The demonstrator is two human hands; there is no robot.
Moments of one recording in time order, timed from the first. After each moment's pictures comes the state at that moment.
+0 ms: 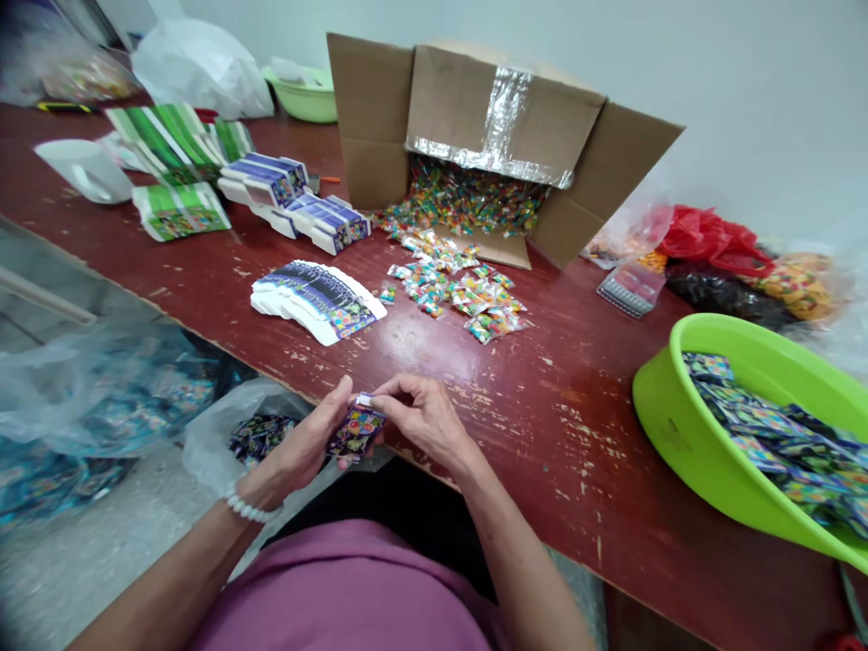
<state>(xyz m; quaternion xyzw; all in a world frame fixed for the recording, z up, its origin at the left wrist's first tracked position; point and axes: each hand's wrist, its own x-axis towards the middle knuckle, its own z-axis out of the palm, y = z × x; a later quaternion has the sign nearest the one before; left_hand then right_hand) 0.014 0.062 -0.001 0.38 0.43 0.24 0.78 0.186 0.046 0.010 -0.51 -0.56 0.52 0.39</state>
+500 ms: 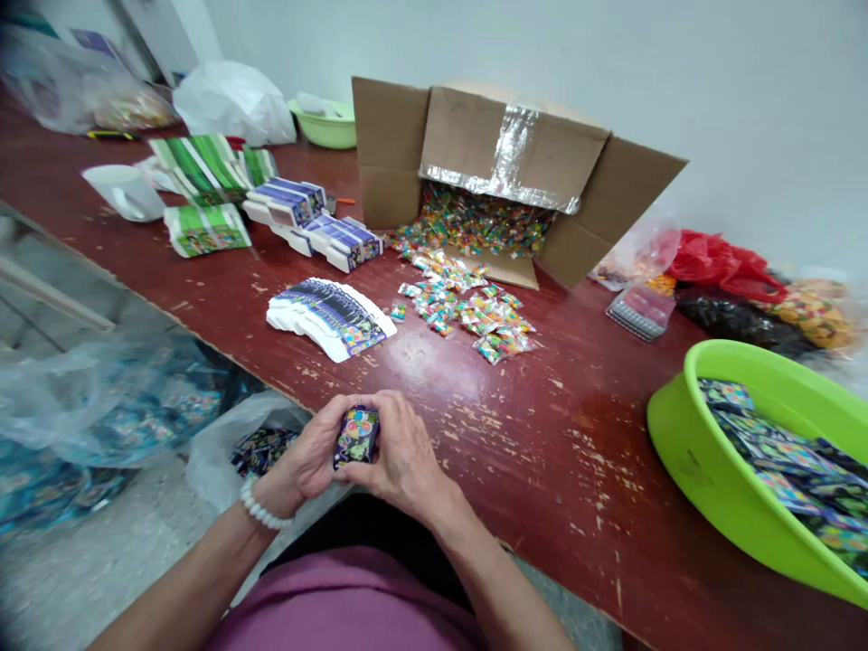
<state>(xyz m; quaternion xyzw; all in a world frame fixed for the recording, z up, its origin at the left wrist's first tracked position) 0.016 0.076 0.004 0.23 0.44 0.35 0.79 0.155 0.038 -0.003 -0.50 -0.70 0.36 0.38</state>
